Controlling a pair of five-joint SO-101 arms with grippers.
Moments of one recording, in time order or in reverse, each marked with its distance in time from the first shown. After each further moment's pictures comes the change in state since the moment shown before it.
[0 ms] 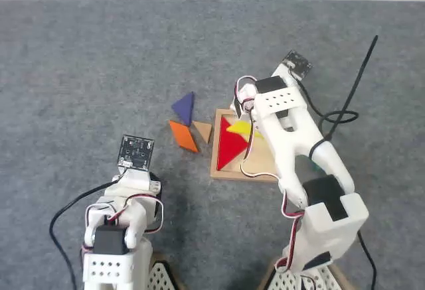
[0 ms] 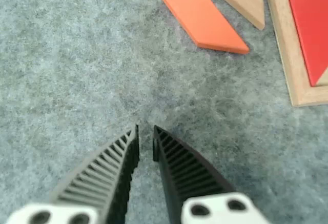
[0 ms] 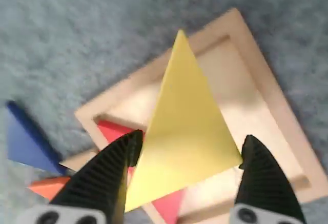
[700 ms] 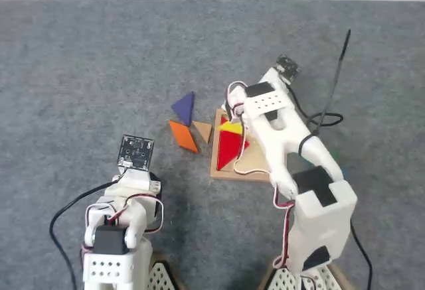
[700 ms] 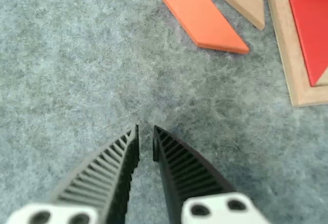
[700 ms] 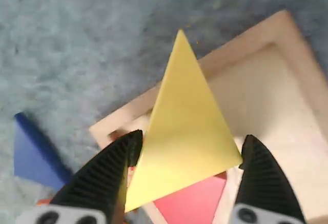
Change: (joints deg) left arm 0.0 0.0 0.0 0.0 0.0; right arm -2.8 6.4 0.0 -8.6 -2.2
